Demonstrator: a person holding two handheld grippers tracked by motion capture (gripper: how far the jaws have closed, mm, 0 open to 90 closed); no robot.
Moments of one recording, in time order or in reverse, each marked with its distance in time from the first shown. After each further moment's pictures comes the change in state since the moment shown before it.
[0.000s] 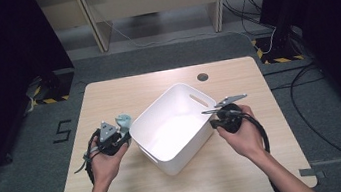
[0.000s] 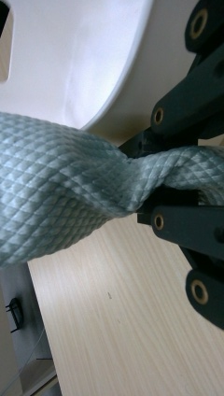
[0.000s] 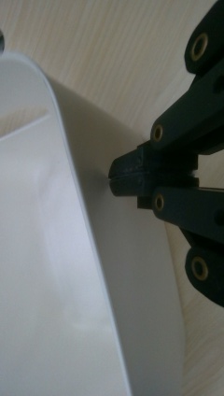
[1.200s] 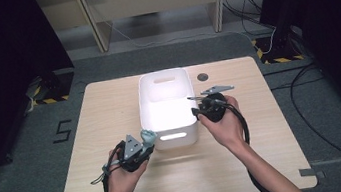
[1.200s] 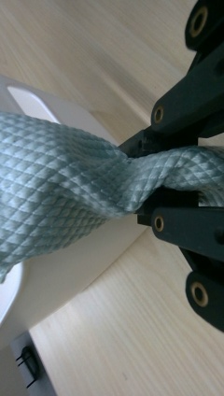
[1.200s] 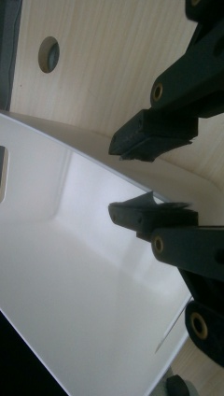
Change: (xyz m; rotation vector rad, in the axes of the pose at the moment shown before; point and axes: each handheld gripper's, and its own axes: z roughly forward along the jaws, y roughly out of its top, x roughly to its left) left arm -0.065 -0.015 -0.002 0.073 -0.133 0.167; right arm 0.014 0.037 0.021 -0.162 -0.021 0.094
